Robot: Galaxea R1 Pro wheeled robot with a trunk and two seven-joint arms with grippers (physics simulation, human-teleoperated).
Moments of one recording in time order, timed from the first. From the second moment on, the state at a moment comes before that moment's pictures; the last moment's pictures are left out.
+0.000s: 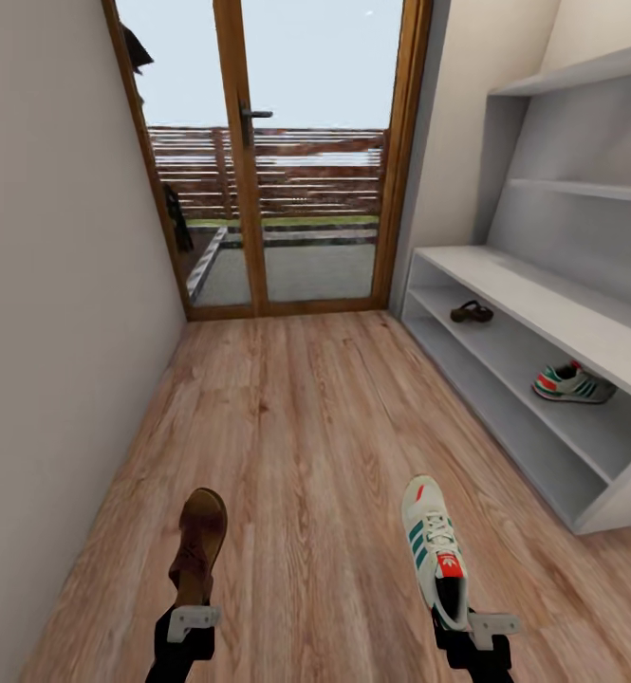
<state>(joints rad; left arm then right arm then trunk) -0.26 -0.13 0.51 -0.55 -0.43 -0.46 -0.22 -0.22 0.03 -0.36 -0.58 0.30 -0.40 0.09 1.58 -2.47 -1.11</state>
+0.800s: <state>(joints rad) -0.26 -0.13 0.51 -0.55 -0.43 -0.46 -0.22 -0.22 0.03 -0.36 -0.58 0.30 -0.40 0.10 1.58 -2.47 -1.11</state>
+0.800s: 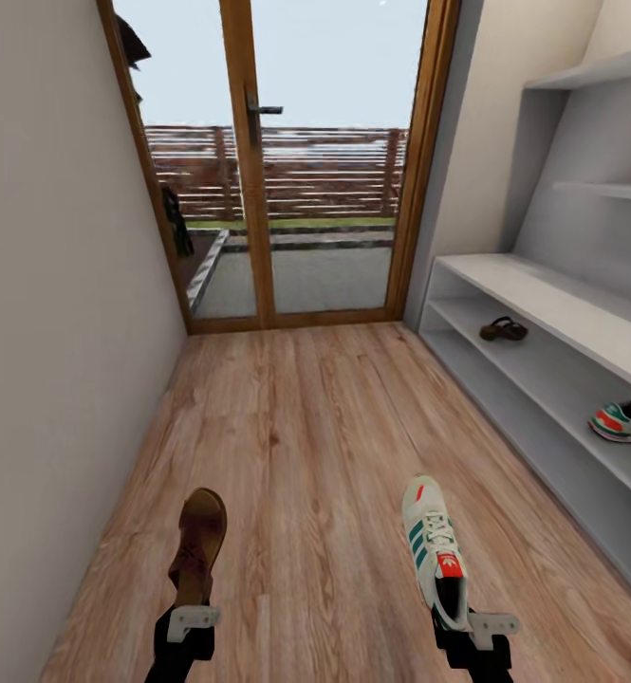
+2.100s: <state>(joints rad) -0.26 -0.13 0.52 -0.55 -0.43 -0.46 -0.22 -0.22 0.03 -0.36 -0.58 0.30 -0.40 0.10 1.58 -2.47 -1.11</state>
